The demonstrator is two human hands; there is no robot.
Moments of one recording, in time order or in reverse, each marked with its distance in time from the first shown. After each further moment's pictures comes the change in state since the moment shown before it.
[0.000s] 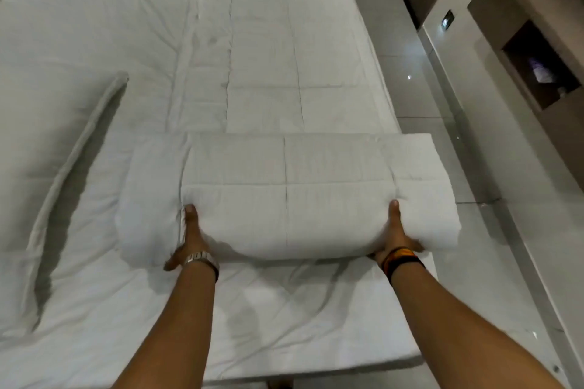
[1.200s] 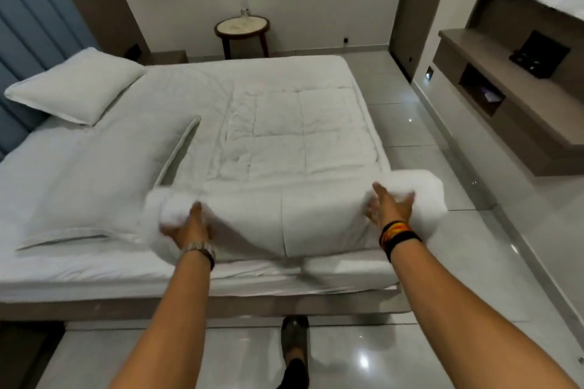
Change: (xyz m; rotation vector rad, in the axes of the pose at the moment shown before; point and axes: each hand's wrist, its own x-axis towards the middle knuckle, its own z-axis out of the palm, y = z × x) left_hand -0.252 0.277 -0.008 1.343 -0.486 0.185; right_hand -0.222 -0.007 -0.237 0.004 -0.471 -0.332
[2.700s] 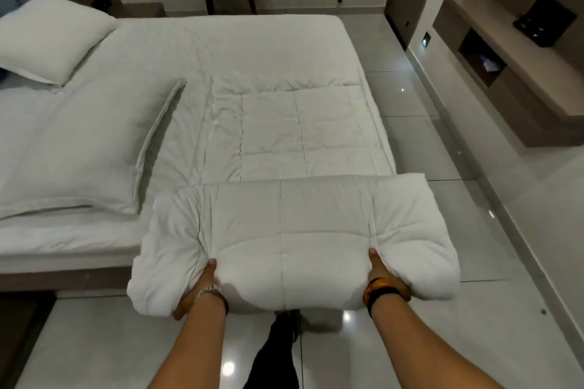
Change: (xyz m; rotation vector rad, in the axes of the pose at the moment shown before) left_hand -0.010 -0.098 -0.126 0.530 0.095 -0.374; right_hand -0.071 0.147 -0.101 0.000 0.506 0.441
